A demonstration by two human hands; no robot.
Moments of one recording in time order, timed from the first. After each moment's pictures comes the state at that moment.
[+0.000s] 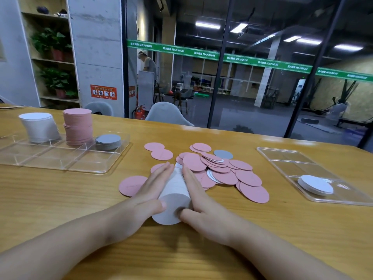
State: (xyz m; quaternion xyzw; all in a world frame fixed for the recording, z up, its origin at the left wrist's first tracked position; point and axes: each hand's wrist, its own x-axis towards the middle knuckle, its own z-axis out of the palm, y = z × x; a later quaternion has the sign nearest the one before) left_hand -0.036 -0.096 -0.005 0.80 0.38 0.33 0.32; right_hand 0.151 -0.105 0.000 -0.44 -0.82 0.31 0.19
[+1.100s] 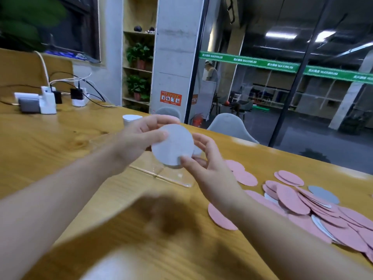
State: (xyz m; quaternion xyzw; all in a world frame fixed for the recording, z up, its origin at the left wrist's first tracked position) left_hand -0.212 -0.062 0.058 0.62 0.43 0.58 0.32; right_hand -0.031 -0.038 0.037 -0.27 -0.76 0.42 0.41
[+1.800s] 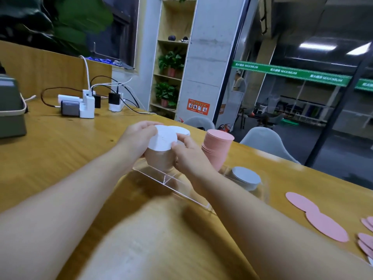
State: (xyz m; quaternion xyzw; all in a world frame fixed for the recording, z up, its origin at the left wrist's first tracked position) left_hand -0.349 0.001 0.035 0.38 0.61 0.66 0.22; right_hand -0.230 0.044 0.028 -0.32 -0.75 0.48 0.33
